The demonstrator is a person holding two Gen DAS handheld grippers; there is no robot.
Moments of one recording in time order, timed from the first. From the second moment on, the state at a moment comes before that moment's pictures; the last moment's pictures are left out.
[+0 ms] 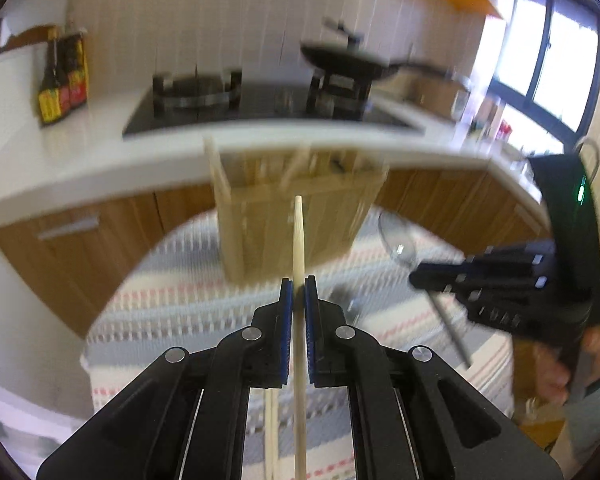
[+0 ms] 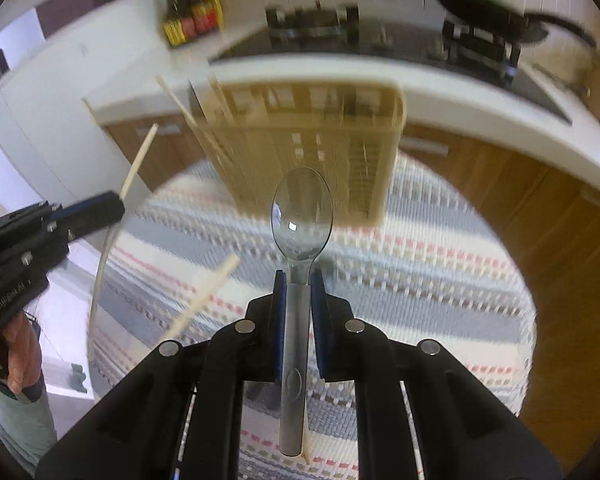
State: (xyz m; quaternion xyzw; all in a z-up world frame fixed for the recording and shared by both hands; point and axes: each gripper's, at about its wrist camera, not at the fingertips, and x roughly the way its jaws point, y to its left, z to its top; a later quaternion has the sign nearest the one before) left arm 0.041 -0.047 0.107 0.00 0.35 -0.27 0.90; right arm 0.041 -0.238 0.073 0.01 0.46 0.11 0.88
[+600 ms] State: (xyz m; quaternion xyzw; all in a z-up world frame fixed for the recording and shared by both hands) left arm 0.085 -0.078 0.216 -0.07 0.11 -0.28 0.95; right arm 0.074 -0.273 0.200 0.00 0.21 0.11 0.97
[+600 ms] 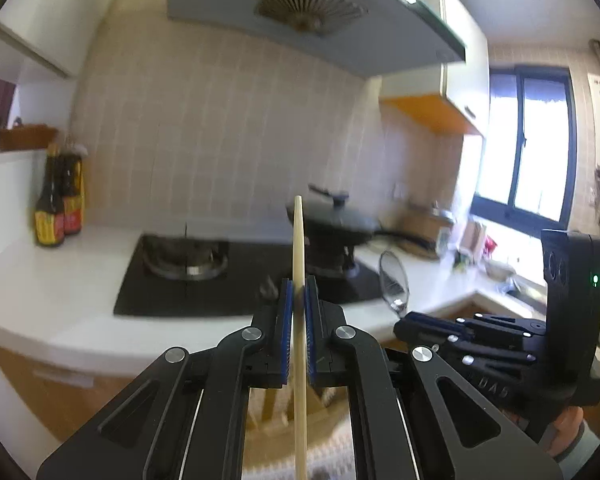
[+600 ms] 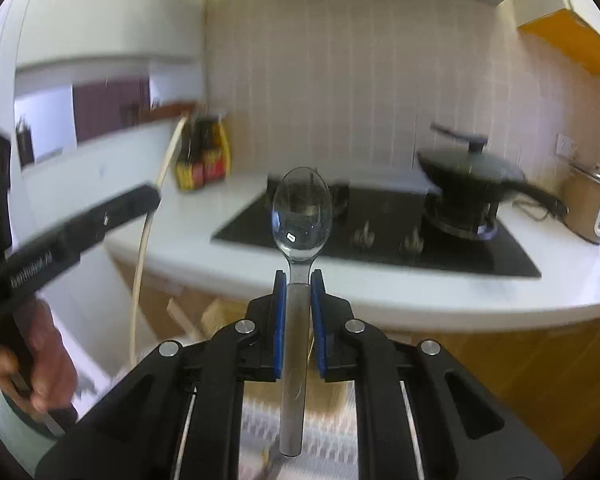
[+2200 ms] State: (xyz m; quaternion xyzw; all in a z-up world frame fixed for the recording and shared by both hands) left arm 0.072 -0.051 0.172 -0.08 0.04 -0.21 0.97; right arm 0.064 -0.291 0.138 0.05 0.17 0.08 0.98
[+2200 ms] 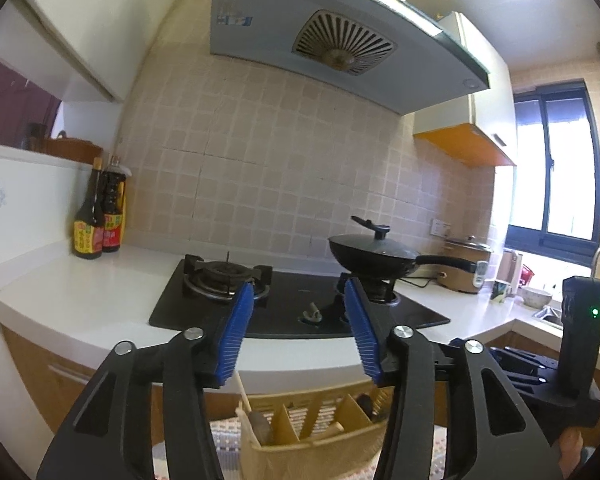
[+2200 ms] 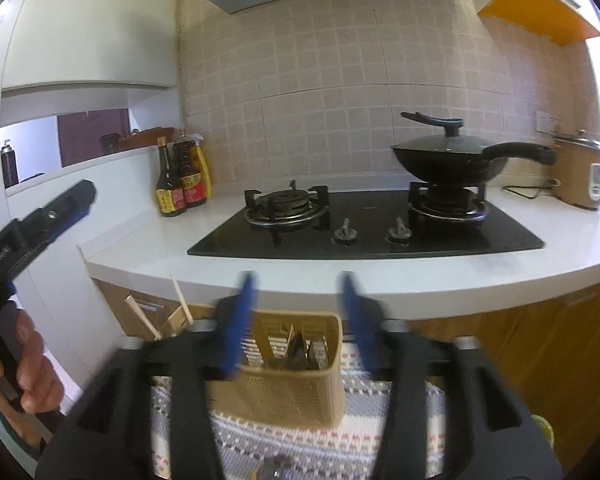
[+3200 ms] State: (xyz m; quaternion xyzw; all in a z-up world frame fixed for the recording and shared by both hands) left arm 0.067 -0.035 -0.015 0.07 0.47 -0.24 0.85; right arm 0.060 -0.261 -0.011 0.09 0.55 0.08 0.82
